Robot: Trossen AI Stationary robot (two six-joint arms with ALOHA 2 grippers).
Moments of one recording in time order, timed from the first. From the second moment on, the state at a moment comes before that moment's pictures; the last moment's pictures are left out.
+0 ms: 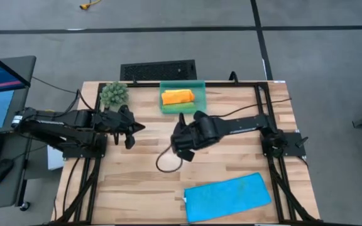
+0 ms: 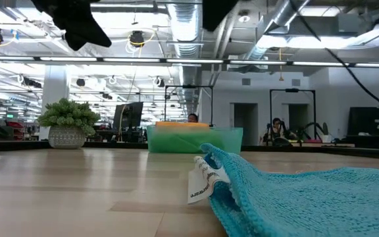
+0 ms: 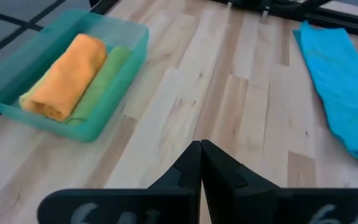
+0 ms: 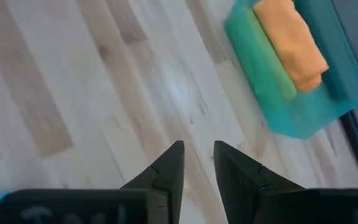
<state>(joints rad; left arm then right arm) -0.05 0.81 0.74 -0.53 -0.25 -0.29 0.23 2.13 2.33 -1.57 0.42 0.53</state>
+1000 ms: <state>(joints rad) -0.06 0.81 0.74 -0.50 -0.48 -0.34 0.61 1.49 1.24 -1.20 0.21 1.31</state>
